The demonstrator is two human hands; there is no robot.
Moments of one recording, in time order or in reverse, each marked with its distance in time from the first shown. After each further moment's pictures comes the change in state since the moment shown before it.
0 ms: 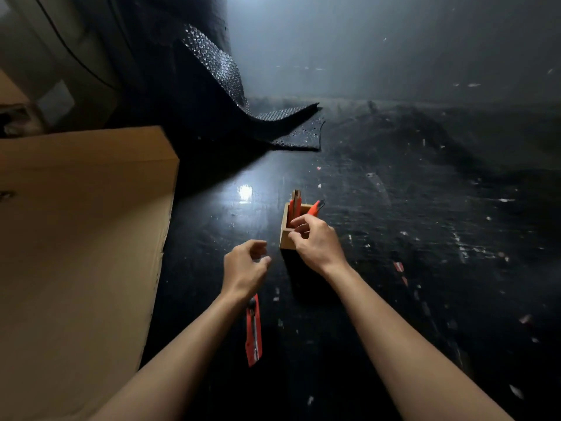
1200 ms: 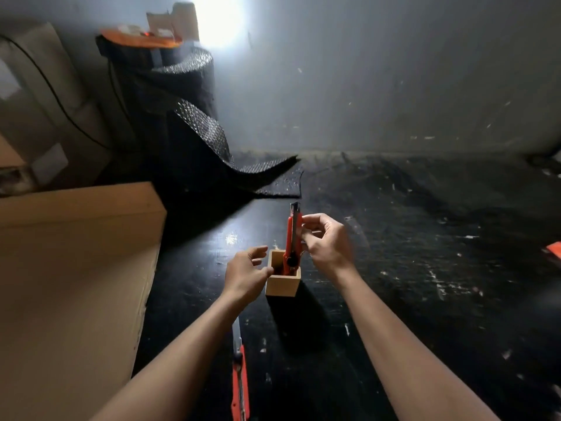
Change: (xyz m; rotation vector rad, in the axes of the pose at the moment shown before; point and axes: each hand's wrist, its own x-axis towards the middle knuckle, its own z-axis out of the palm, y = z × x) left_hand 0.046 0.066 -0.009 -0.107 -0.102 0.067; right_hand 0.028 -0.034 -0.072 0.404 0.233 -0.091
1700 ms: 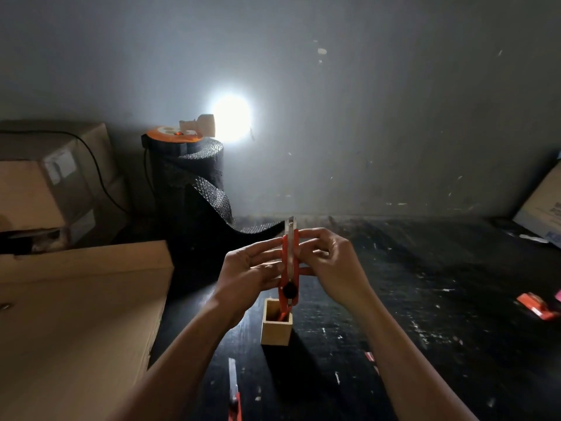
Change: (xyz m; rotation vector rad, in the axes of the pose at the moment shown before) left_hand -0.104 0.139 -0.081 -0.598 -0.127 0.270; right_hand -0.069 -0.141 -0.063 0.078 -0.122 -0.237
